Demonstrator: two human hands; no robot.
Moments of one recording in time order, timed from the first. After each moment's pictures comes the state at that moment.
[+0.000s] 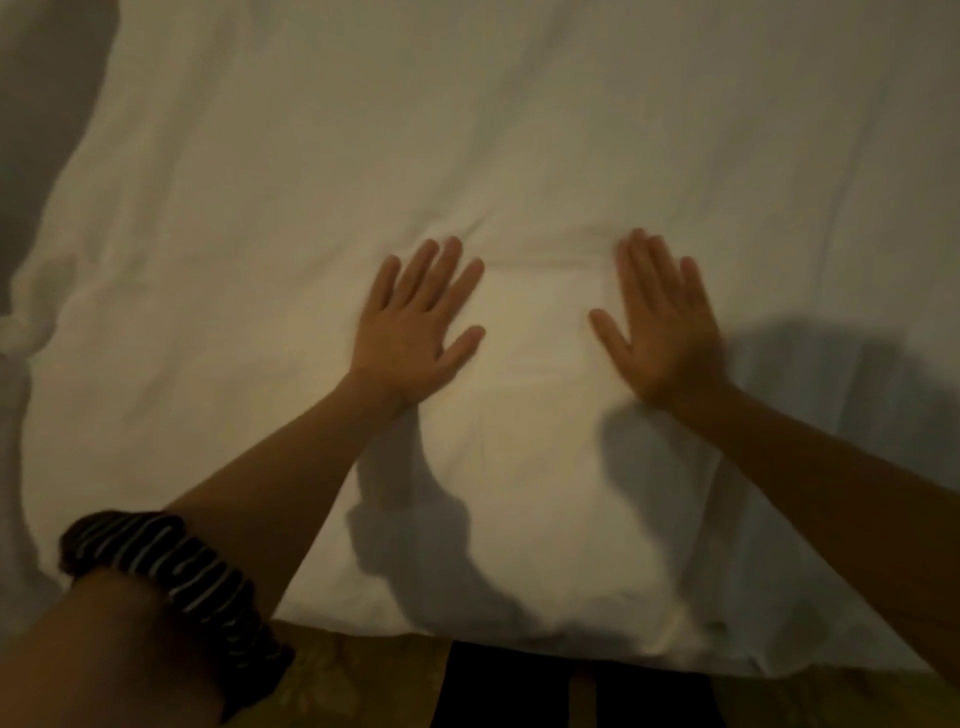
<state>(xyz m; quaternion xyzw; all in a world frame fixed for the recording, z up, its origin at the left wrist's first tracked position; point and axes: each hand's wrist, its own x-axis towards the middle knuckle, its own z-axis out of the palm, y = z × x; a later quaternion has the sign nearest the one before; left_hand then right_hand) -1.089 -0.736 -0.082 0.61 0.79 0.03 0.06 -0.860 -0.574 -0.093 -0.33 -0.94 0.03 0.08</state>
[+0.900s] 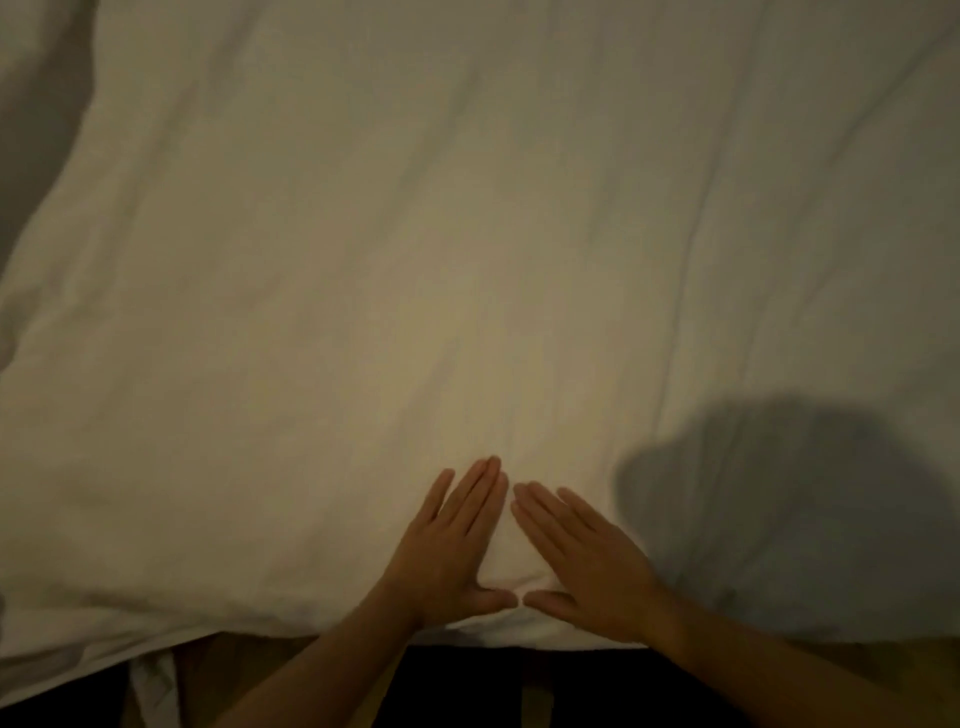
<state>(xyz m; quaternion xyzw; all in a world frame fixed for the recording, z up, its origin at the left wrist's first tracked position) -0.895 -0.827 -0.062 0.69 0.69 0.02 0.19 -0.707 -0.710 -0.067 -0.08 -0.99 0.12 -0.04</state>
